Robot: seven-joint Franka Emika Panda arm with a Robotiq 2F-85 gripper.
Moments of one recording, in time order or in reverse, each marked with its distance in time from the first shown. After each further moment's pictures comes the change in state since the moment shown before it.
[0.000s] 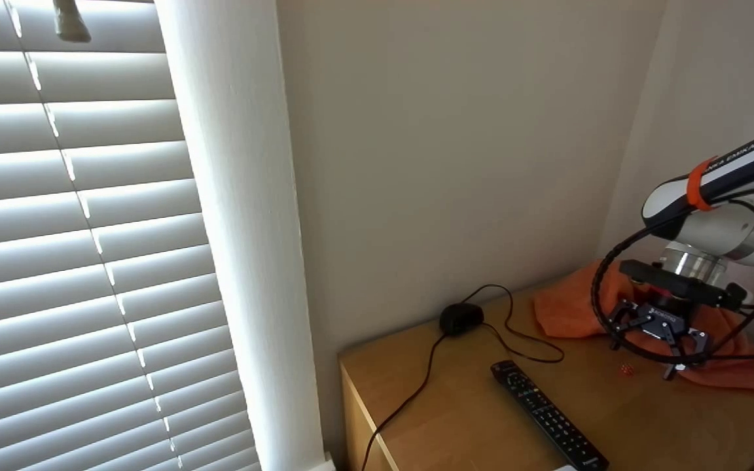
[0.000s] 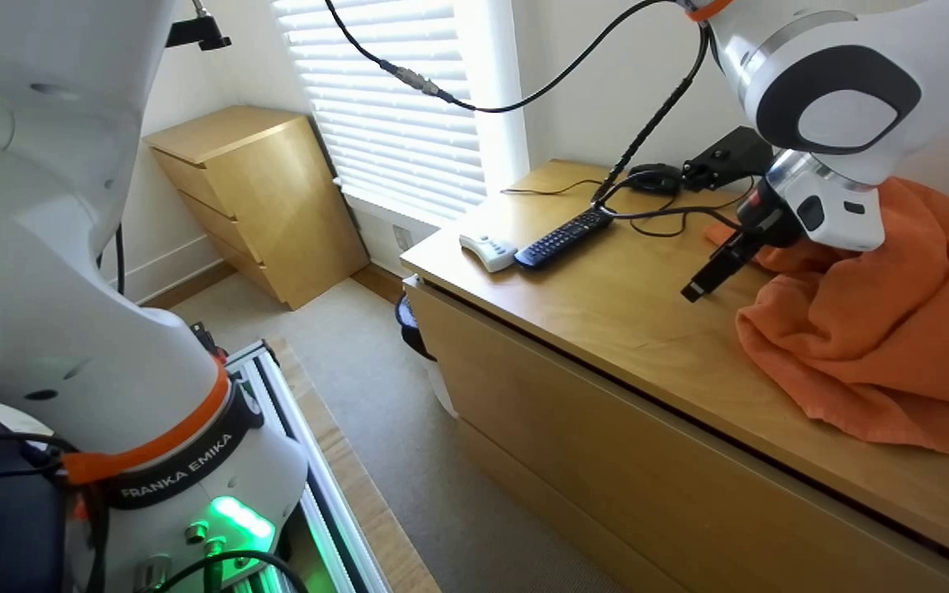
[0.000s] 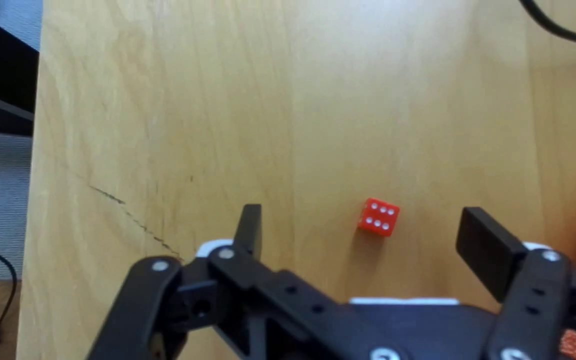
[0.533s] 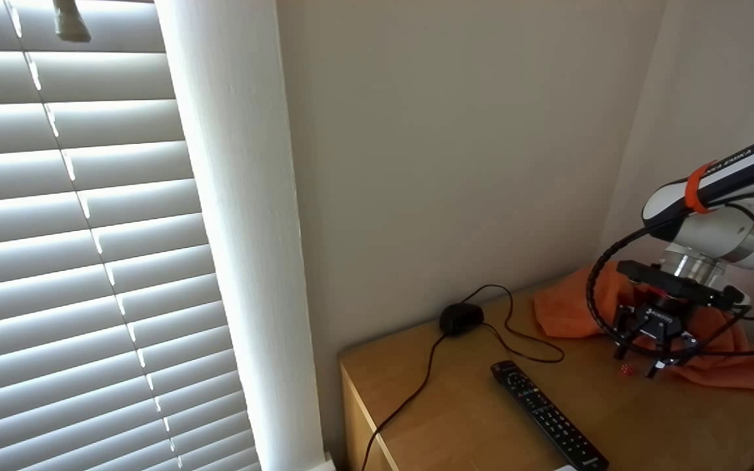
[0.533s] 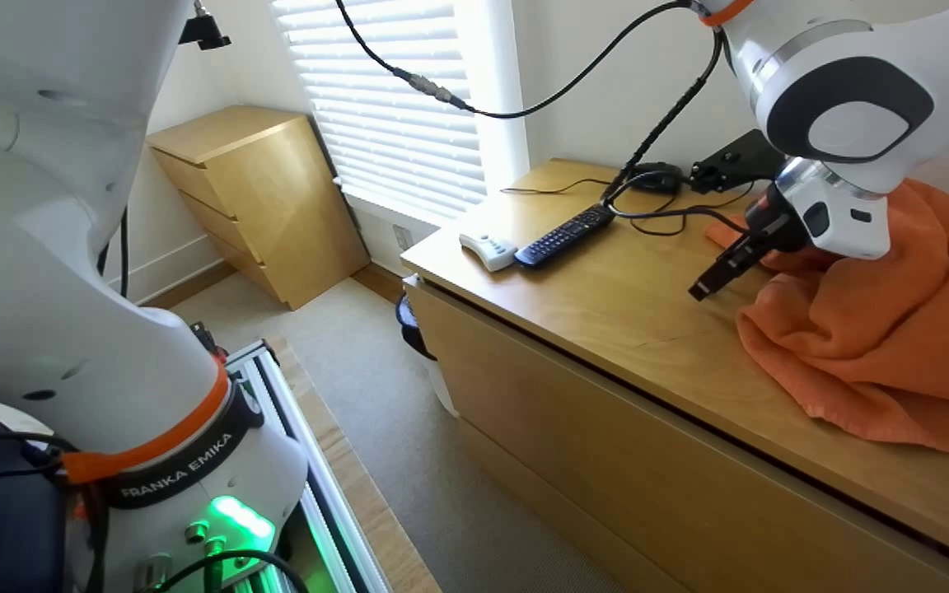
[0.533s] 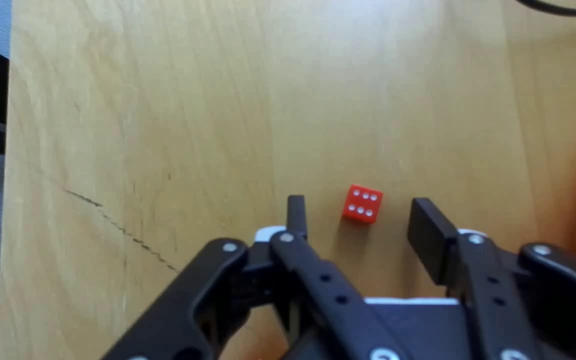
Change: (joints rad) arm -0.012 0.039 0.000 0.045 0.029 -0.009 0.033
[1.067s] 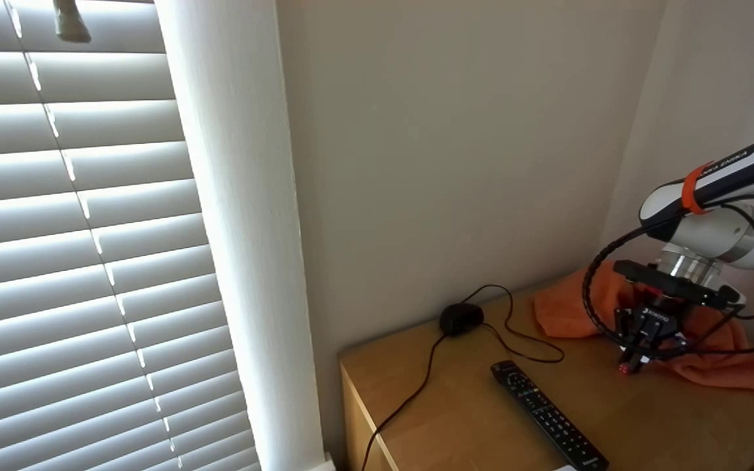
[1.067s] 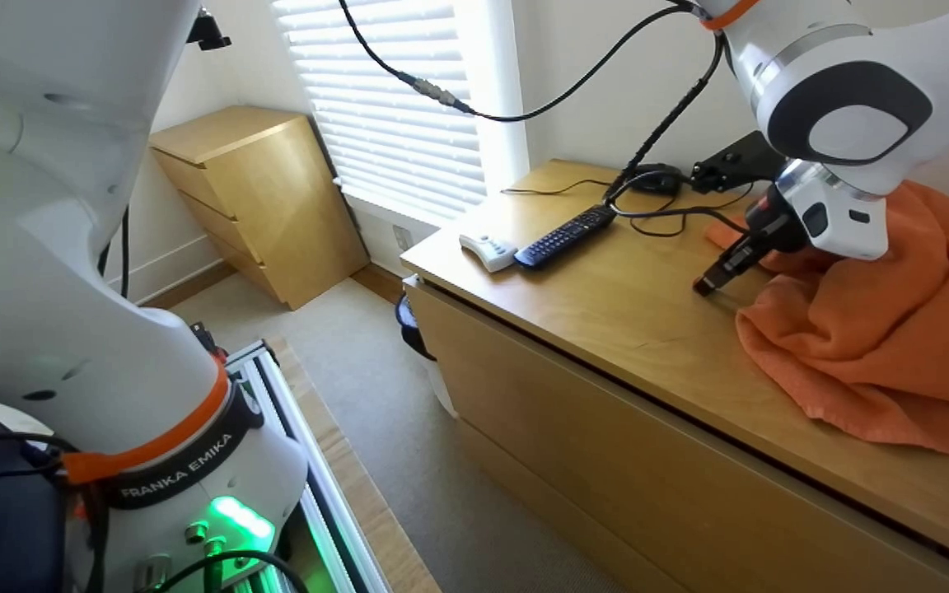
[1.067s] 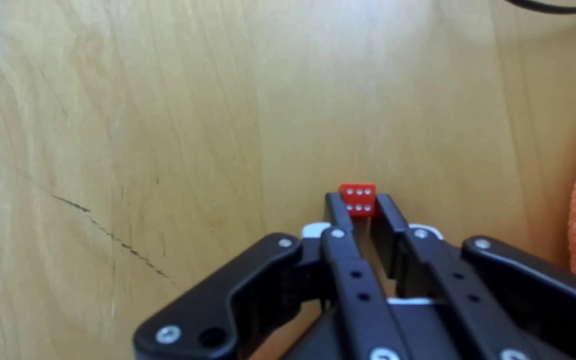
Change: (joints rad) arm 0.001 0.013 0.003 0.020 0.003 -0.003 0.017
